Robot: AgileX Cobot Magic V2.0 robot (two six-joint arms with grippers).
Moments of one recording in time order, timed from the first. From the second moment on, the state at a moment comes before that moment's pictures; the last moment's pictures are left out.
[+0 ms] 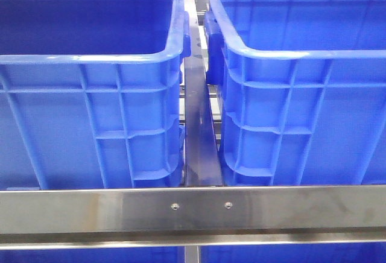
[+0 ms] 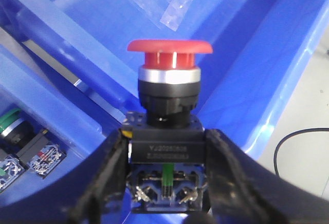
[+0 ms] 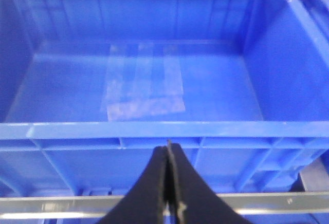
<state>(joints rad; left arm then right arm) -0.60 1.59 -1.57 -0.39 0.99 0.36 0.00 0.28 -0.43 -0.04 0.55 0.05</state>
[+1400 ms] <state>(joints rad) -0.60 1.59 -1.57 -0.39 0.99 0.36 0.01 1.18 -0.94 1.31 0.81 -0.60</state>
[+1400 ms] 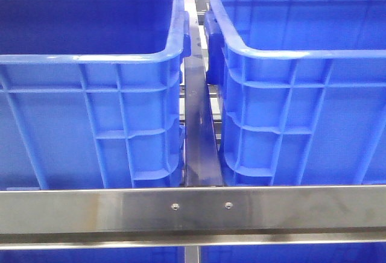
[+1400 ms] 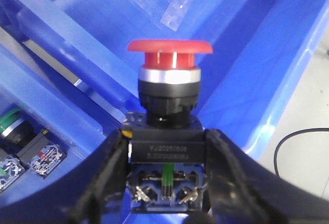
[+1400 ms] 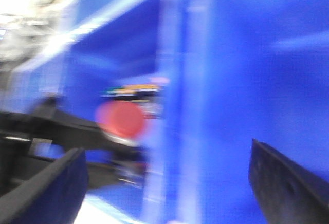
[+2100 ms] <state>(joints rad) -0.60 1.59 -1.57 -0.39 0.99 0.36 0.23 1.53 -1.11 1.52 0.84 -0.73</state>
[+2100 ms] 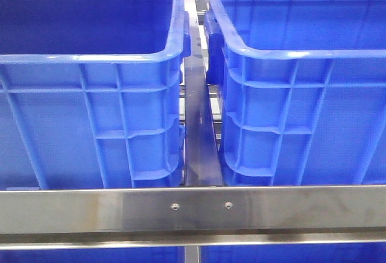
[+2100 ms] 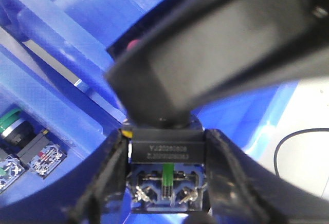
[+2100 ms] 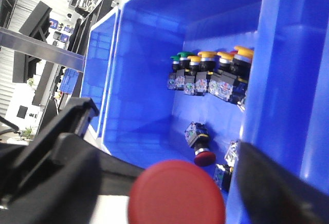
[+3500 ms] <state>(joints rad) -0.60 1.59 -1.57 -0.39 1.01 0.36 -0.01 1.58 -1.19 1.42 0.35 -1.49</state>
